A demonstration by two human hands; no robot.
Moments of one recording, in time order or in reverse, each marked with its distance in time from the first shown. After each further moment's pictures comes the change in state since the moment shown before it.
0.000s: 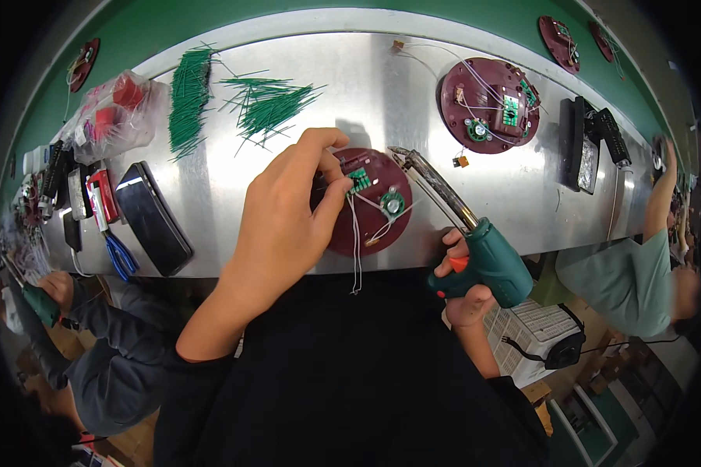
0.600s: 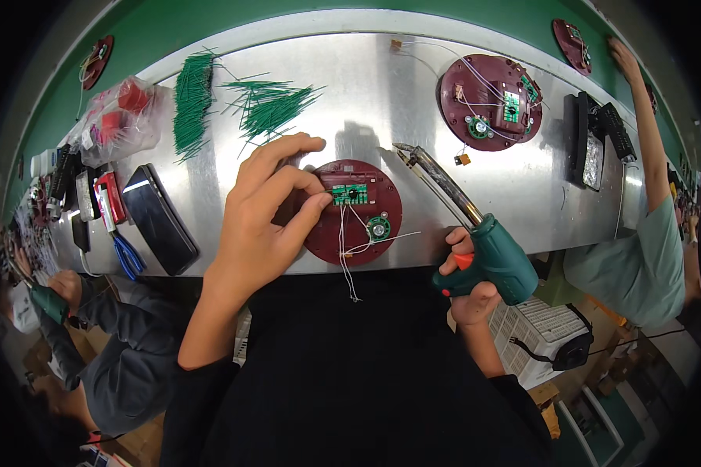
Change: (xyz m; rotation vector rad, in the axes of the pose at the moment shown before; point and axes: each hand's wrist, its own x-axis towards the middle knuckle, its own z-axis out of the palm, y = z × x) left_hand -0.014 -0.021 -0.023 0.108 -0.072 0.138; right_hand 0.003 0.015 -0.006 0.096 -0.024 -0.162
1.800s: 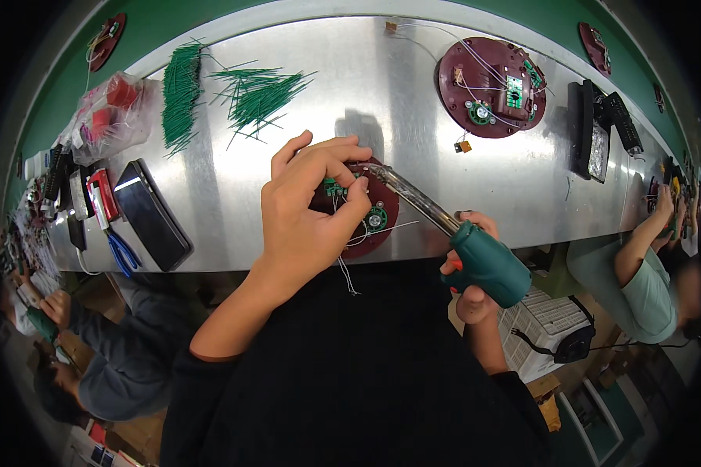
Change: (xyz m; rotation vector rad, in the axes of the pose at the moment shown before) left_hand 0.005 0.013 0.060 -0.123 0.183 -0.096; right_hand 0.015 -0.007 -0.006 -0.227 -0.047 -0.136
